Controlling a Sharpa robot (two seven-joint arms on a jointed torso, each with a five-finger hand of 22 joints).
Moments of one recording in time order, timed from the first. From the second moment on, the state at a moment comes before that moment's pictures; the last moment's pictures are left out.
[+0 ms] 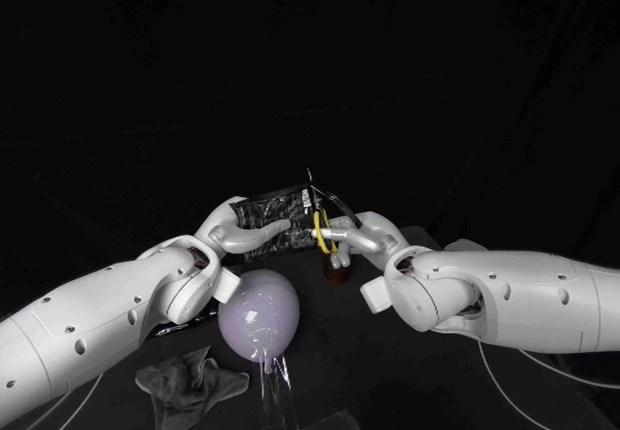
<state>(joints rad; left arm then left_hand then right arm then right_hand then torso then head) 1.29 -0.43 -0.03 1.19 -0.55 -0.17 0.37 1.47 -0.06 0.65 0.11 0.05 0.90 0.19 0.42 0.37 1.21 0.13 0.07 0.06 1.16 0.09 0.19 0.28 0.16 1.04 0.18 0.29 0.10 1.28 -1.05 -0.15 1.81 -0.16 -0.68 0.30 1.33 0.28 -0.43 -0.29 0.07 0.93 0.19 0.10 0.34 1.21 0.12 0.08 0.07 1.15 0.05 1.24 0.51 0.17 0.93 0.16 0.85 1.03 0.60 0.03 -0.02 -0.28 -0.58</state>
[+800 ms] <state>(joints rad) 1.29 -0.44 -0.03 1.19 -0.52 -0.17 0.37 1.47 -0.06 0.65 0.10 0.05 0.90 0.19 0.41 0.37 1.21 0.13 0.07 0.06 1.16 0.09 0.19 0.28 0.16 1.04 0.18 0.29 0.10 1.28 -1.07 -0.16 1.79 -0.08 -0.71 0.30 1.24 0.10 0.27 -0.39 0.09 1.02 0.12 0.20 0.49 1.24 0.12 0.15 0.48 1.32 0.00 1.28 0.79 0.13 1.10 0.07 1.07 1.18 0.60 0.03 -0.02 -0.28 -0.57</state>
